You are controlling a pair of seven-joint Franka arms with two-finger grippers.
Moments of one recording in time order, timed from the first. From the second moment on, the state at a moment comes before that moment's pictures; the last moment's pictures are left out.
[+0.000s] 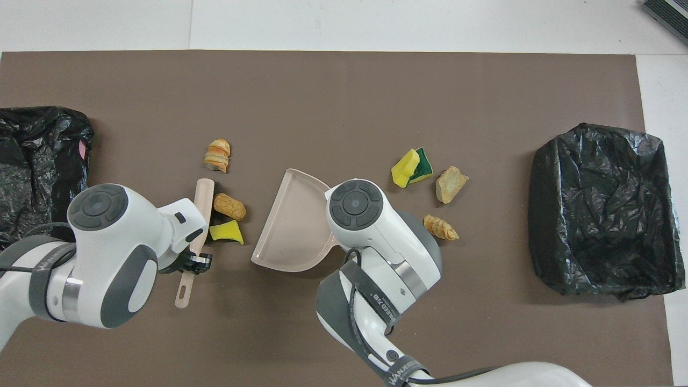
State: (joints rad) left arm -0.16 -0.07 -0.15 -2.31 -0.03 2.00 -0.10; right arm 0.48 0.32 0.16 -1.84 -0.05 1.97 -0.53
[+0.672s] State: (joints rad) left arm -0.17 -0.08 -0.47 -2.26 -0.12 2.05 -0.31; right arm 0.48 0.32 0.16 -1.84 -0.06 1.97 -0.53
